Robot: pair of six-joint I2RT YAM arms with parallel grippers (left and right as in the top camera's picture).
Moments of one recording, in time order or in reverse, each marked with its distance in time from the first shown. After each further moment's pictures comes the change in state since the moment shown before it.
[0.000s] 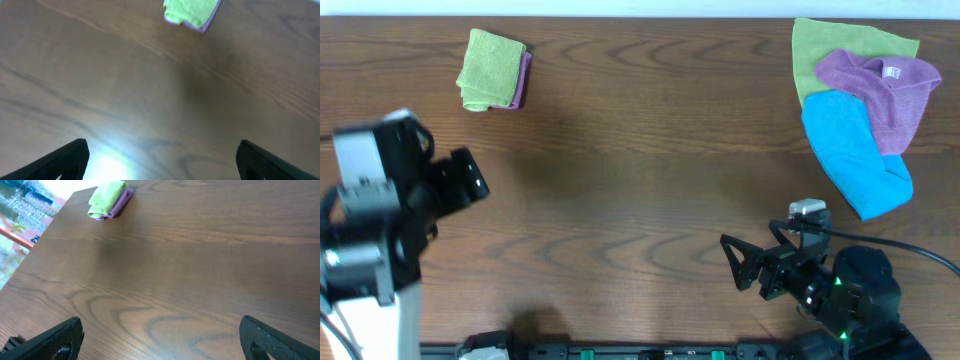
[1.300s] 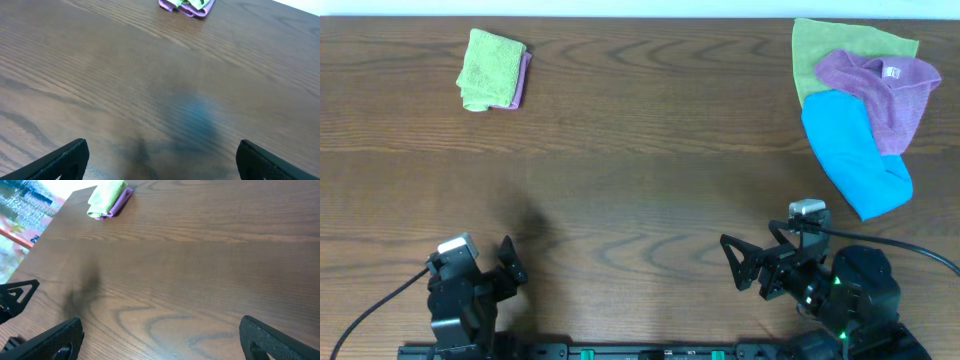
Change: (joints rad) left arm 0.000 -1.007 -1.063 0.411 0.027 0.004; right arm 0.000 0.000 -0.002 0.000 0.000 0.004
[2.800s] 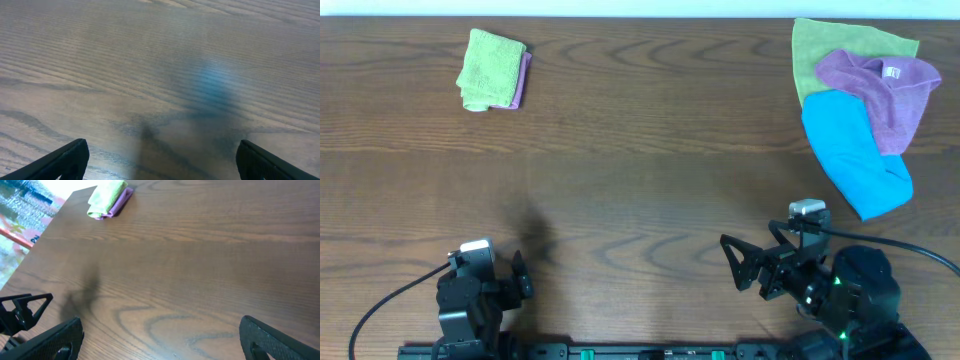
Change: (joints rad) left arm -0.026 -0.002 -0.033 -0.089 0.006 0.183; right arm 0.000 0.000 0.000 -0.004 0.000 0.000
